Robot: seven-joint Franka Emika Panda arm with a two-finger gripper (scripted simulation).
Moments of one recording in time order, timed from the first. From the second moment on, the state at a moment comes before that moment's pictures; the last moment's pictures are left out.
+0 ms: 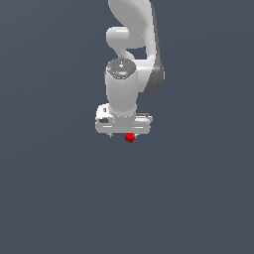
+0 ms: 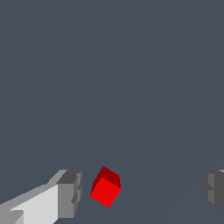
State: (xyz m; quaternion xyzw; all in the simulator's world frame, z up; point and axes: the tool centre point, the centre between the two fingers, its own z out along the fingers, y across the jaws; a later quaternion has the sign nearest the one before) arm 0.001 -0.015 0.170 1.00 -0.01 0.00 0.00
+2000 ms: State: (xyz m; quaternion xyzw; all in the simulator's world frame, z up) arm -0.096 0.018 0.019 0.96 -0.28 0.00 0.00
